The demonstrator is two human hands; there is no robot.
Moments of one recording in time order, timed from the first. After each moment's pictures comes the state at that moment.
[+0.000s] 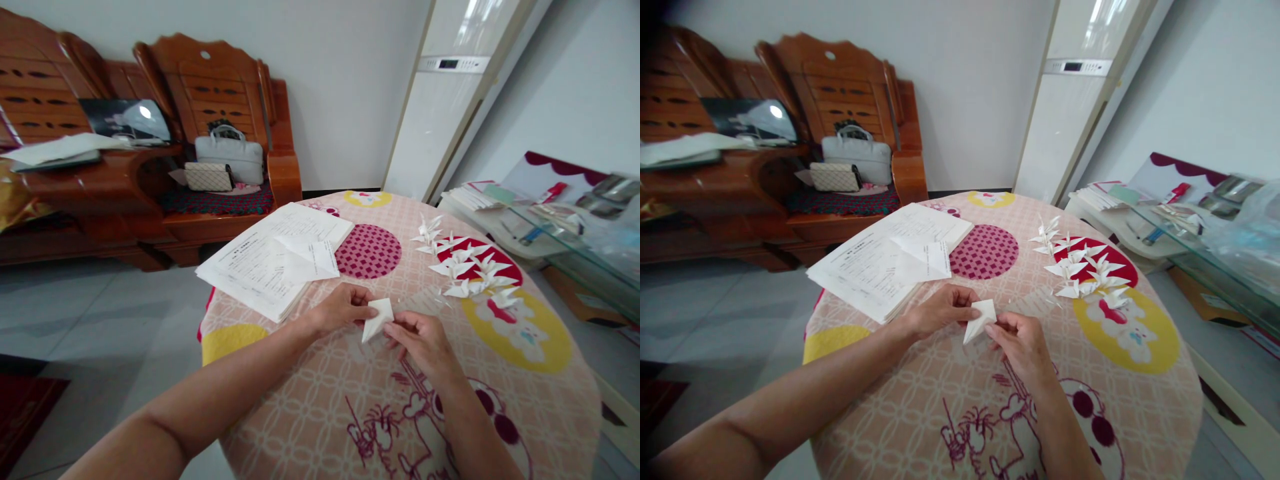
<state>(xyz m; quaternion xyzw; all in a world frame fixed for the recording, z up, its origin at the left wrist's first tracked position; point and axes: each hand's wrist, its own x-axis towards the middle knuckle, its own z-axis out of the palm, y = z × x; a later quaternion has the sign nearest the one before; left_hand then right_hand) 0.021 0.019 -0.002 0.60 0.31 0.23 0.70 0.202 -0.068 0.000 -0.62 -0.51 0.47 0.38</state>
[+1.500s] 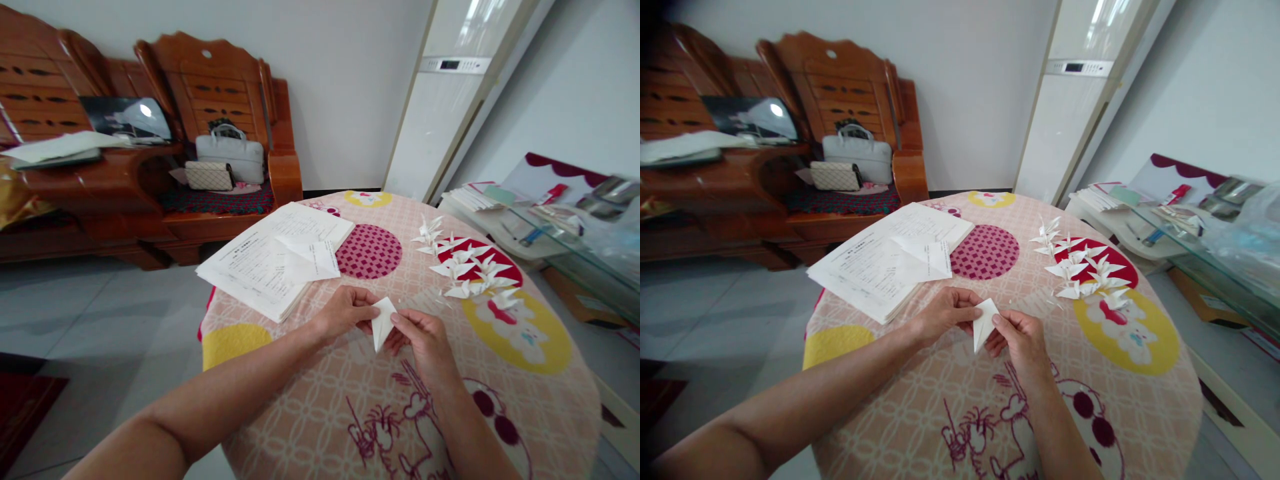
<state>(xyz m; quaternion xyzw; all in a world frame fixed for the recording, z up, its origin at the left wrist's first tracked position) 0.026 0.006 0.000 0.51 0.31 0.28 0.75 0.191 -0.066 -0.005 -0.55 -0.41 0.53 0.51</state>
